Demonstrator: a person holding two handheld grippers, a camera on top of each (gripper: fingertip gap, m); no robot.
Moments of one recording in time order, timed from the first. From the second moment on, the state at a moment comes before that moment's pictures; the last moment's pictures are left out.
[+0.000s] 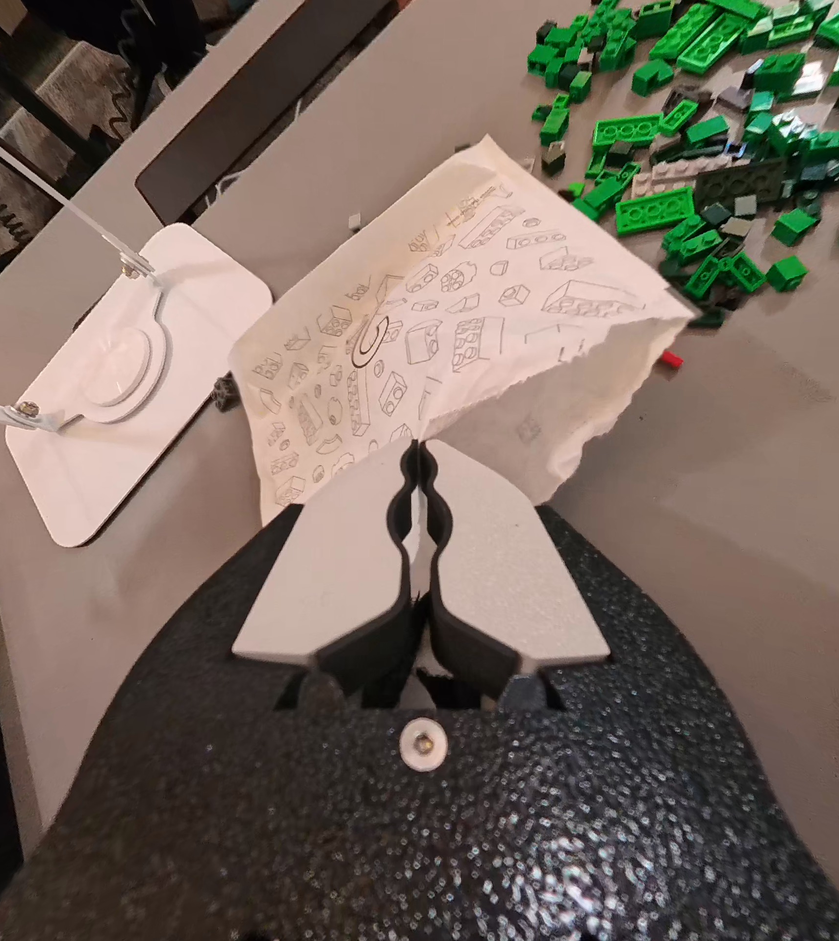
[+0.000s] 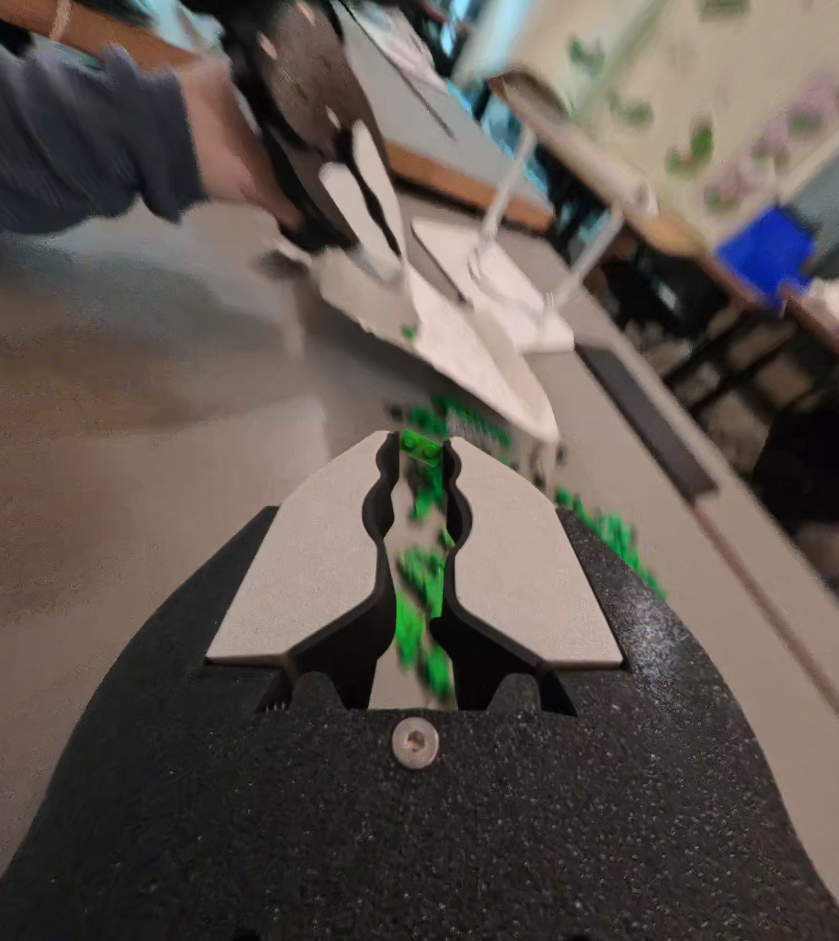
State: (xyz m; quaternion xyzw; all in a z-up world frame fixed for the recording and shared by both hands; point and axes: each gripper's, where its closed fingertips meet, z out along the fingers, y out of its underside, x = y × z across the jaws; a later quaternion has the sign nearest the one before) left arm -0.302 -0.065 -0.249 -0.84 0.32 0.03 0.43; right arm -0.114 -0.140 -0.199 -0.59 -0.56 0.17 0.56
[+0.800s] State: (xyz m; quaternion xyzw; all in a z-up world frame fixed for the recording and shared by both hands) left arm -0.284 -0.075 -0.222 -0.83 0.31 -0.04 0.47; right arm -0.269 -0.096 -0.220 -0.40 -0.65 -0.15 0.63
